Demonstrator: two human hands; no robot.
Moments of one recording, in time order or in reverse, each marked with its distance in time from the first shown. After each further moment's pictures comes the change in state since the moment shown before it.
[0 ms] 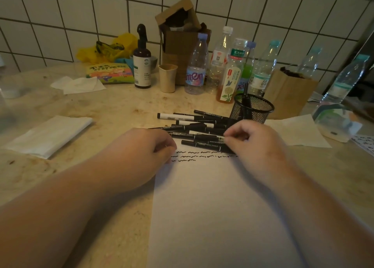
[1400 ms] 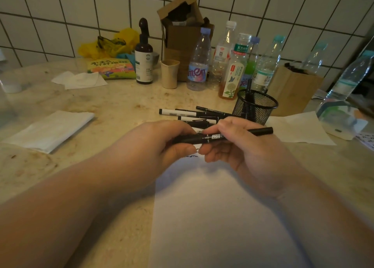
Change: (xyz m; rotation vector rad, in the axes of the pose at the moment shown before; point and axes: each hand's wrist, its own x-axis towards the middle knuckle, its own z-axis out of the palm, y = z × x) left_hand -0.011 0.019 -0.008 -0.087 0.051 0.318; right_hand -0.024 -0.034 0.002 0.997 -0.370 0.048
